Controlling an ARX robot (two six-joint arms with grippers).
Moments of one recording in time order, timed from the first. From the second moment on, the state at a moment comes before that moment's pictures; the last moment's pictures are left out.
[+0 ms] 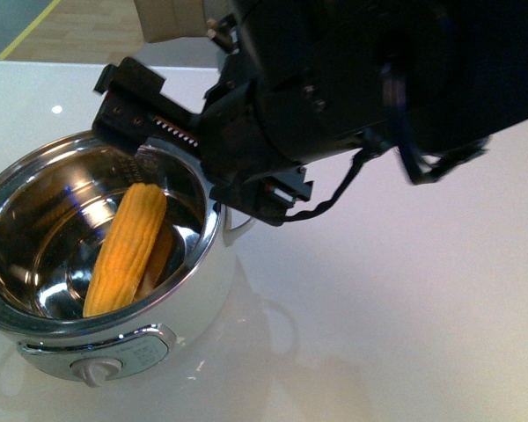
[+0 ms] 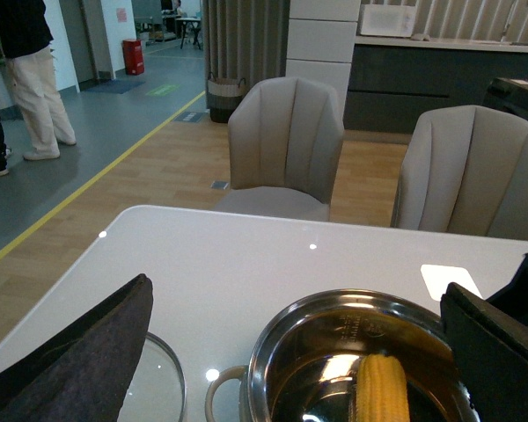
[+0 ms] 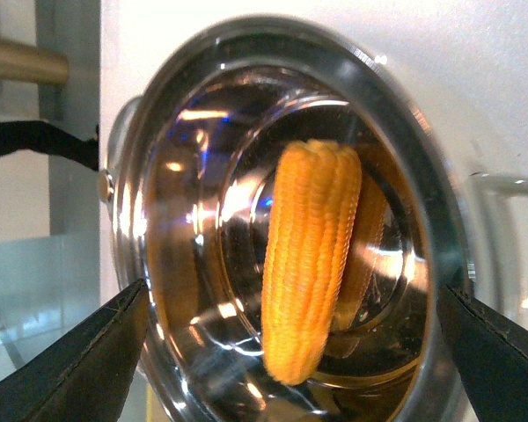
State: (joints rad) left arm 0.00 0.01 0.01 0.00 0.00 -0.01; right arm 0.65 2.04 1.10 0.26 -0.25 0.82
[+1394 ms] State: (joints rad) left arm 0.00 0.01 0.01 0.00 0.00 -0.01; right arm 0.00 0.77 0.02 0.73 0.00 0.01
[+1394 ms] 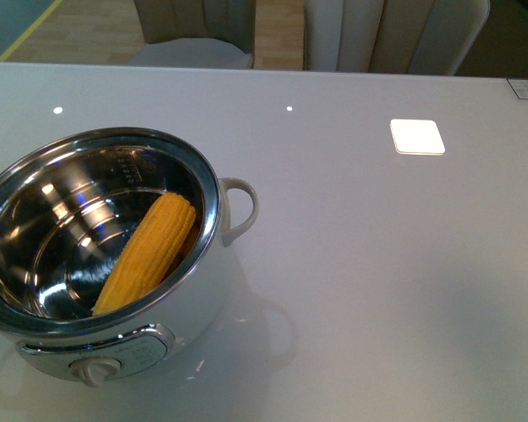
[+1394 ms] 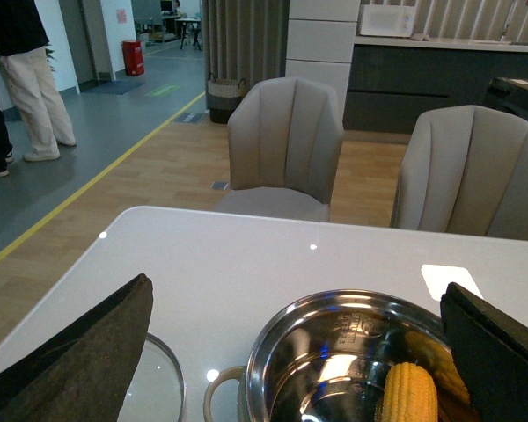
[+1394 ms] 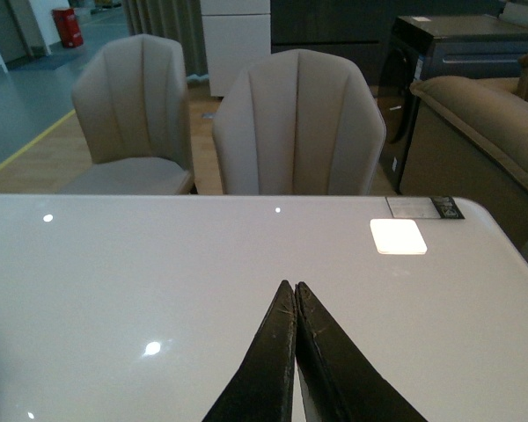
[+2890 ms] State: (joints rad) left arm 0.00 0.01 0.01 0.00 0.00 -0.01; right arm 0.00 0.01 0.02 0.00 0.00 0.01
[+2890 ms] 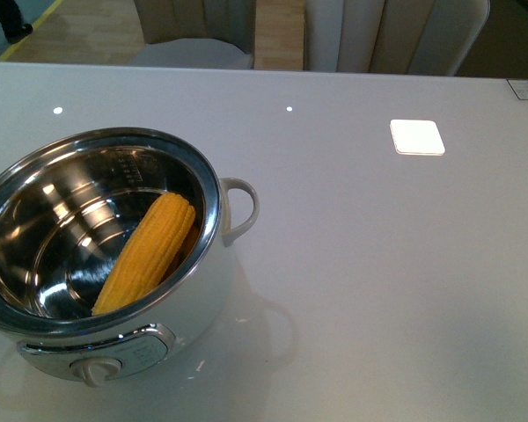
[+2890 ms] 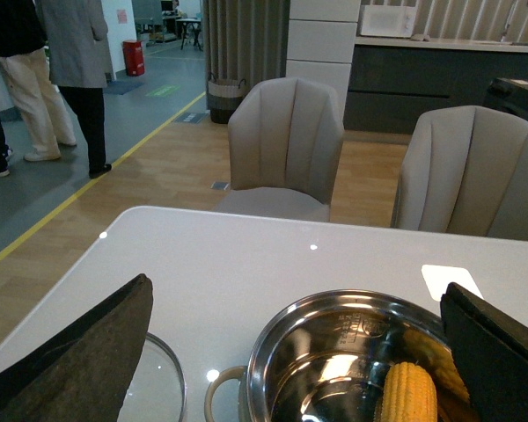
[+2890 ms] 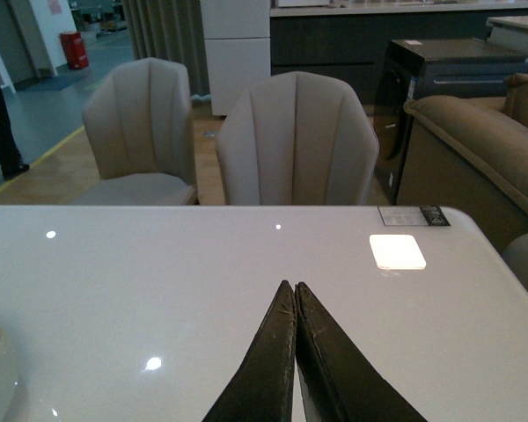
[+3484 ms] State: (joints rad) left arm 0.00 0.01 0.01 0.00 0.00 -0.01; right arm 0.00 0.01 0.02 0.00 0.00 0.00
